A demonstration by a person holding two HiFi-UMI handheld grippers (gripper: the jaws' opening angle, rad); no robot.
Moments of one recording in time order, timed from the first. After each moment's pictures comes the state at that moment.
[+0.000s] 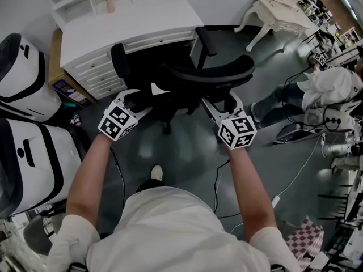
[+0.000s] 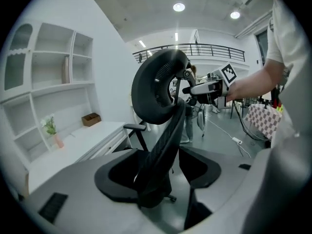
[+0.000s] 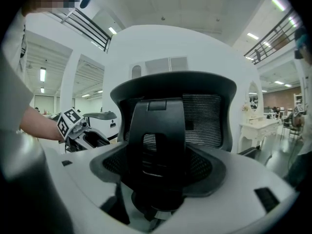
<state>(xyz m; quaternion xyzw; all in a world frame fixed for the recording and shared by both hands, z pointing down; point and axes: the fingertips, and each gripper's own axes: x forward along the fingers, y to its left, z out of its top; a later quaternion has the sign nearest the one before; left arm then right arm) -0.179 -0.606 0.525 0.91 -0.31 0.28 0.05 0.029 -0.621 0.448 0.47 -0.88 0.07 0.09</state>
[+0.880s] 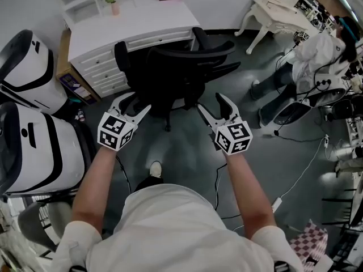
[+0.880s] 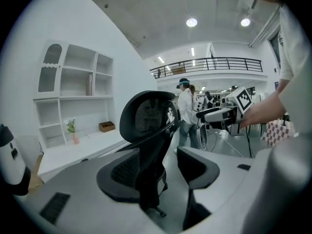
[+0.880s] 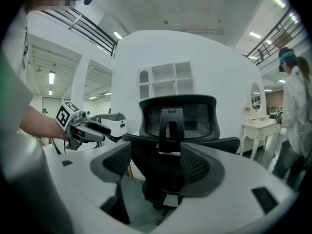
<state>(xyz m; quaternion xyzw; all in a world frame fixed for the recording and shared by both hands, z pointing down) -0.148 -0.509 0.457 0.89 -0.42 0.18 0.06 0.062 -0.518 0.439 0.44 -0.89 0.07 0.08</state>
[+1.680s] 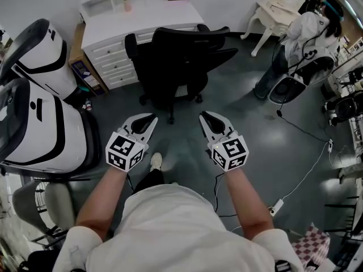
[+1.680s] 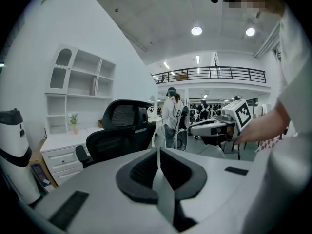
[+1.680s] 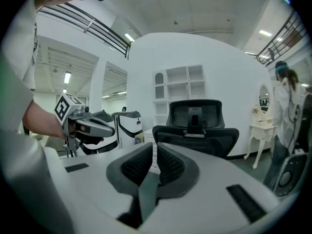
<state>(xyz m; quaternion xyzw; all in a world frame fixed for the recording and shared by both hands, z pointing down) -0.084 -0.327 0.443 0.89 -0.43 0.13 0.09 0.062 -0.351 0.441 0.38 -0.92 0.04 0.09</state>
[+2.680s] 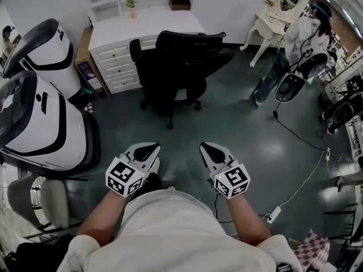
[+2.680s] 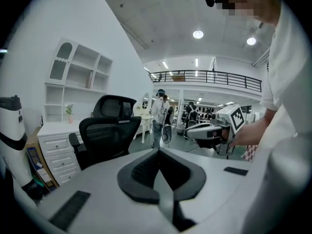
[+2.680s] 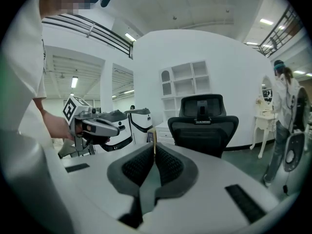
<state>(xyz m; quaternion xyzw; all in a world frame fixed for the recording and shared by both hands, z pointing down) -0.055 -0.197 0.450 0.90 -0.40 0.12 0.13 0.084 -0.219 0.451 0.34 -0.93 0.08 0.10</state>
